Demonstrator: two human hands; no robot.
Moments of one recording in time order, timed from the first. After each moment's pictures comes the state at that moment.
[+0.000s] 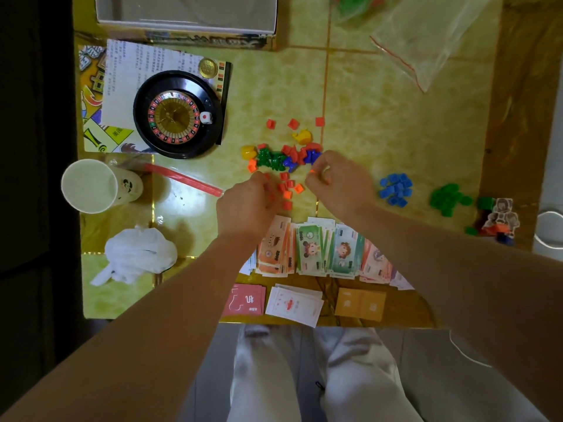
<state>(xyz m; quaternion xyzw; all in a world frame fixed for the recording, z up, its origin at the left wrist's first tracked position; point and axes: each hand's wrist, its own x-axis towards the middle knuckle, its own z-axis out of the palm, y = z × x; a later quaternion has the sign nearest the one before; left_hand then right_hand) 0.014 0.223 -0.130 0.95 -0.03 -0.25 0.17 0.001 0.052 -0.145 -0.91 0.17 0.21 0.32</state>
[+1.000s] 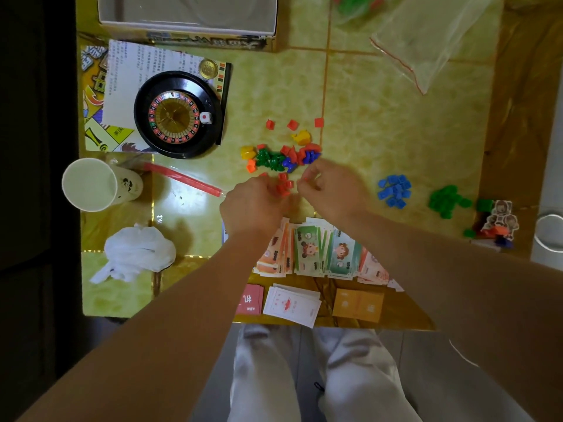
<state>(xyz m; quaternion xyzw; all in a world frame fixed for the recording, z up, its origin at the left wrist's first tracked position) 0.014 0.204 -0.124 0.95 0.06 -0.27 0.17 0.000 0.063 -0.132 -0.88 0.17 0.24 0.36</state>
